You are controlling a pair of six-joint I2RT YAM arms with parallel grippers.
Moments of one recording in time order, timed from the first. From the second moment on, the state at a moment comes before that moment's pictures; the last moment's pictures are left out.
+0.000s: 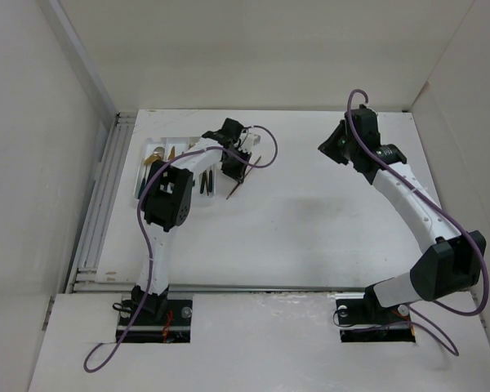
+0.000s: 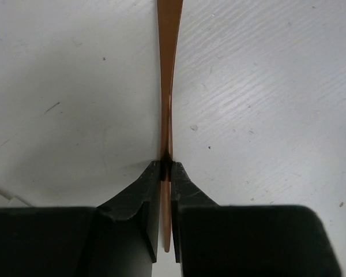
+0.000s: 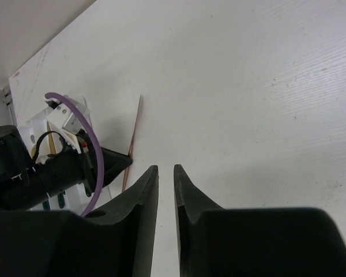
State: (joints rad) left arm -0.44 2.23 1.78 -0.69 0.24 0.07; right arm 0.29 1.43 1.34 -0.51 0.12 0.78
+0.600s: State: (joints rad) left arm -0.41 2.16 1.75 -0.63 0.32 0.00; right arm 0.29 1.43 1.33 -0.50 0.12 0.78
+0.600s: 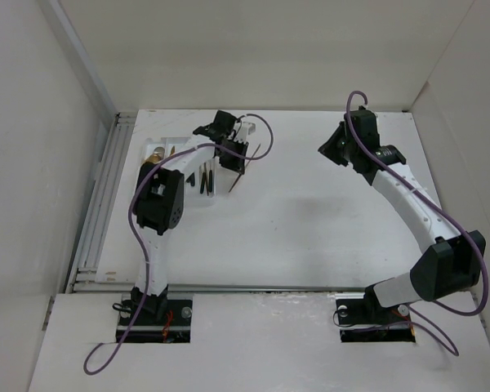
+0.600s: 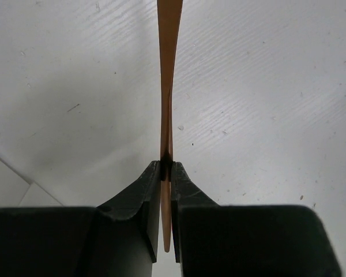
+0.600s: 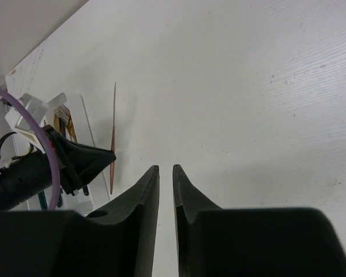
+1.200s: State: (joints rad) left arm -0.01 1.86 1.71 -0.64 0.07 -0.03; right arm 0.29 1.43 1.30 -0.49 0.10 0.79
